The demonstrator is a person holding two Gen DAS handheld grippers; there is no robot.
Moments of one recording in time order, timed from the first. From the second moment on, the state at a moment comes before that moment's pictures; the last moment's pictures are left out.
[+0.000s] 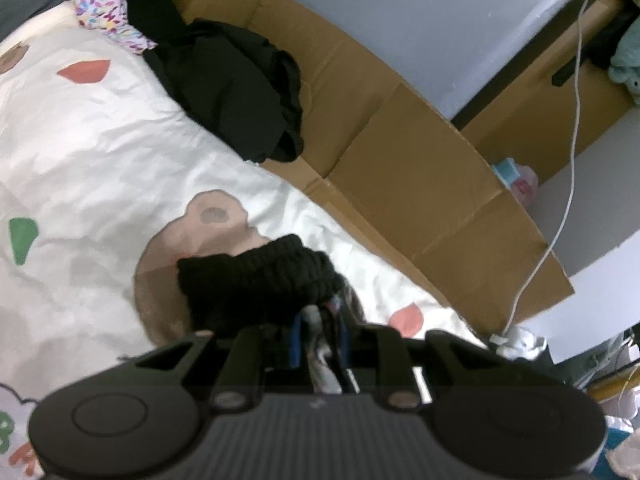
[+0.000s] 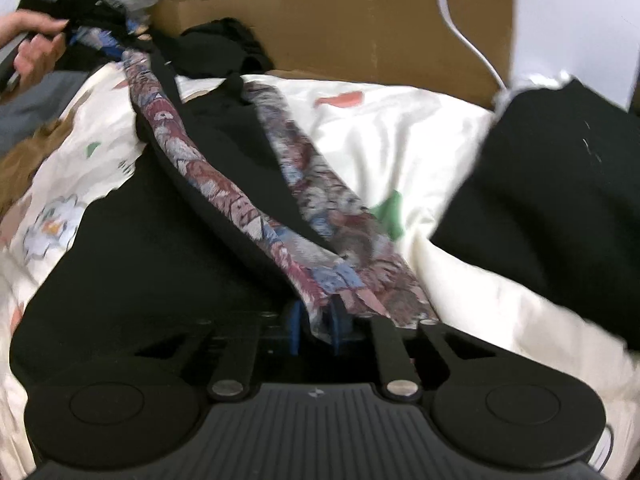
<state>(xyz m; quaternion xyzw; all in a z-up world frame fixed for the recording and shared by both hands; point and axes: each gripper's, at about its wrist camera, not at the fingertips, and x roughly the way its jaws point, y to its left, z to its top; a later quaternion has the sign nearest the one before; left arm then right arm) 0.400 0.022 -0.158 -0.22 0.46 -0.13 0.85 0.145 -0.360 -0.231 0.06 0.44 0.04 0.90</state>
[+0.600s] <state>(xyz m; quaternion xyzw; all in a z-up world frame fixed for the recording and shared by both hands) 0.478 -0.037 -0.227 -0.17 0.50 -0.12 0.84 0.155 -0.389 -0.247 0.11 0.46 -0.02 0.88</state>
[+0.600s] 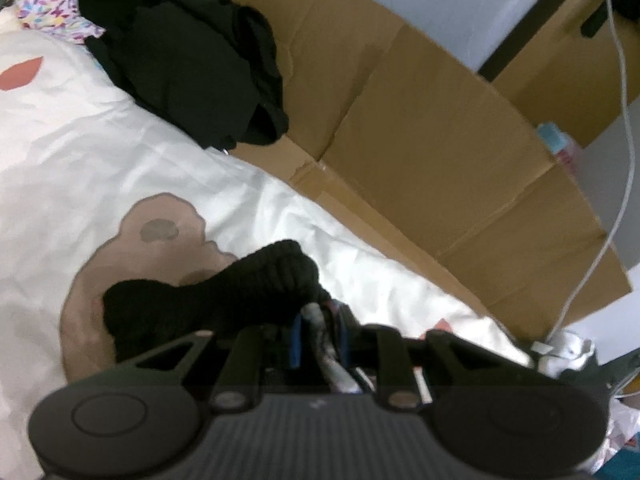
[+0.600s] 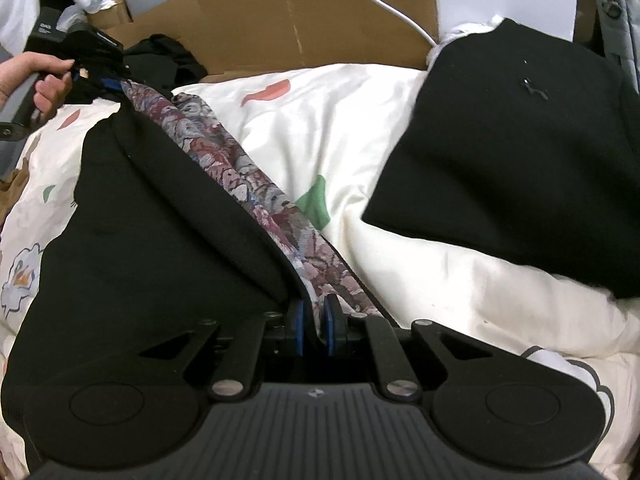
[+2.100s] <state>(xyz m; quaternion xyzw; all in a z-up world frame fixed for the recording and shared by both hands) 0.434 0.061 -0.278 -0.22 0.50 -0.09 0.84 0.150 -0.392 -0.243 0.16 0.44 -0.01 0.88</state>
